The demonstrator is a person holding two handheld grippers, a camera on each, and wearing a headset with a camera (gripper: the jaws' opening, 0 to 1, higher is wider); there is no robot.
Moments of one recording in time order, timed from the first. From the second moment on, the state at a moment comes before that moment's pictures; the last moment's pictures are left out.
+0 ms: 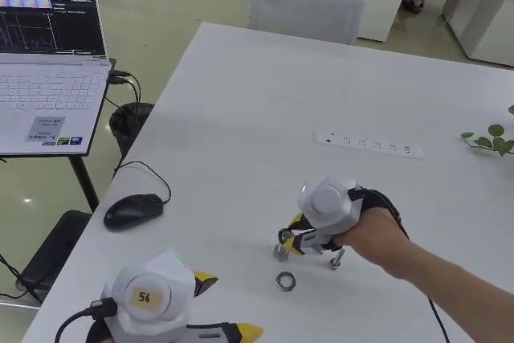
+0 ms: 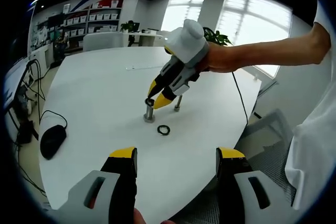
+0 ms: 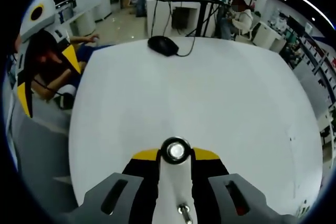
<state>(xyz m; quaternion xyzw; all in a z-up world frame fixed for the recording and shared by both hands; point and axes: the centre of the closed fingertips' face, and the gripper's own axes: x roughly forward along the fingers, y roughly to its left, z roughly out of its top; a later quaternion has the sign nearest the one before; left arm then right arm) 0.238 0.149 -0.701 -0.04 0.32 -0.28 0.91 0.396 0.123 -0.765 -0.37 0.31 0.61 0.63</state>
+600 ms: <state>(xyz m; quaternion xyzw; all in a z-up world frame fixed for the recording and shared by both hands) 0.234 0.156 -0.705 -0.04 0.32 -0.27 0.91 0.397 0.124 -0.790 -0.37 0.35 0.59 0.62</state>
